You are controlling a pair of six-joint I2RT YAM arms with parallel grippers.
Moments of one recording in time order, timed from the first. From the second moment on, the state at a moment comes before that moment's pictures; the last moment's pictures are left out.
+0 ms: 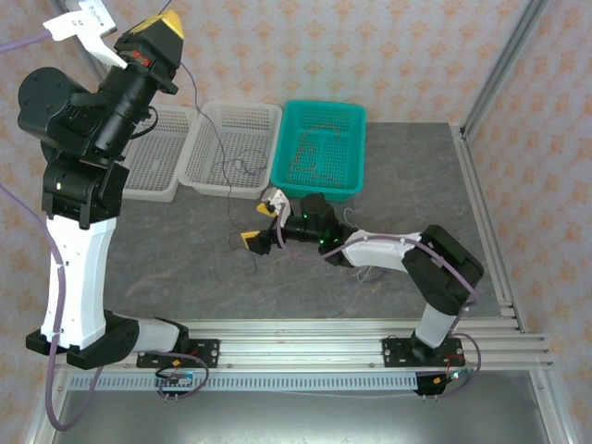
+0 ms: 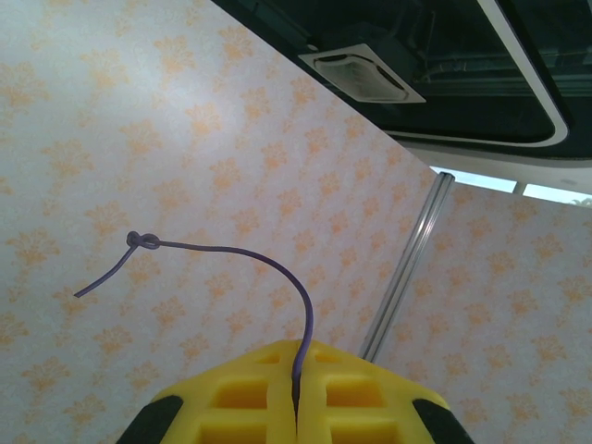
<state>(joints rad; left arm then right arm) -0.23 1.35 2.11 -0.37 0.18 -0.51 0.84 1.70 0.92 0.58 -0.46 0.10</state>
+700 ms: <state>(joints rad) -0.23 1.15 1.82 -0.47 0.02 -0.33 0.92 1.80 0.98 0.66 -0.18 -0.07</state>
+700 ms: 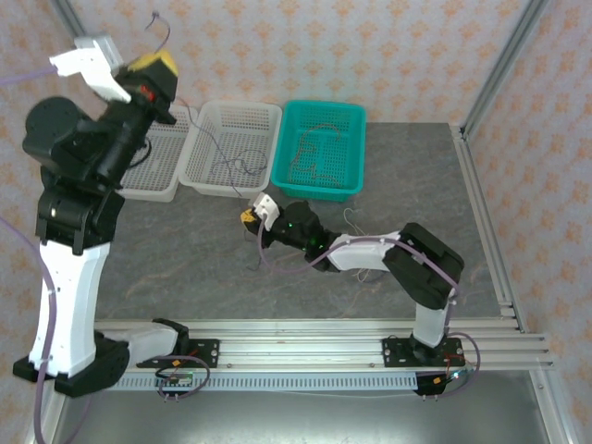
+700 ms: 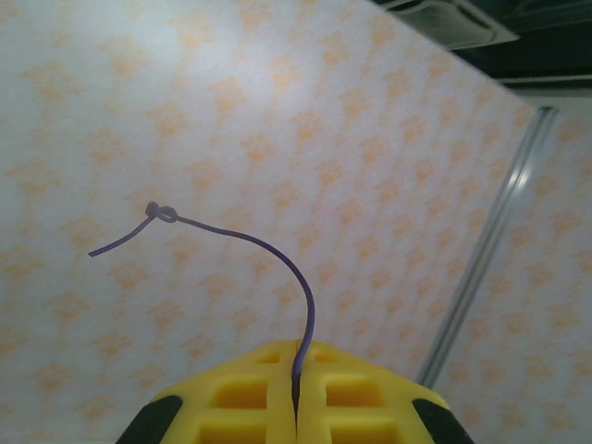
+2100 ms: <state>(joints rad) -0.02 1.93 1.78 -0.36 0.03 -0.36 0.70 2.22 1.80 -0.02 -0.07 0.06</state>
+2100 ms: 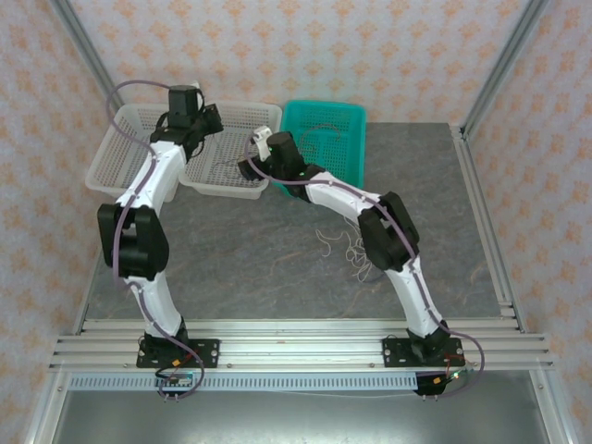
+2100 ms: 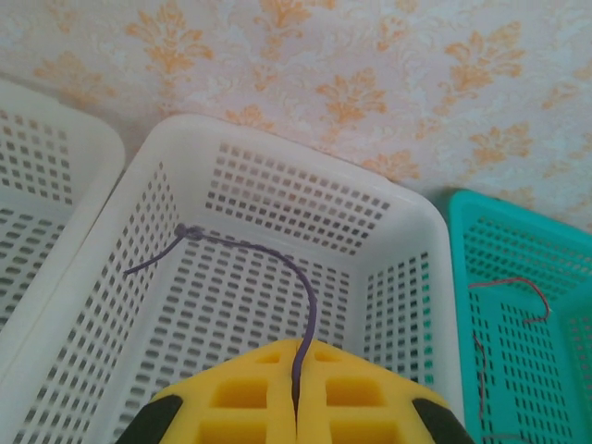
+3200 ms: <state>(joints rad) -0.28 1.24 1.39 -0.36 0.05 -0.42 0.45 1.28 1.16 -0.50 0.16 0.53</state>
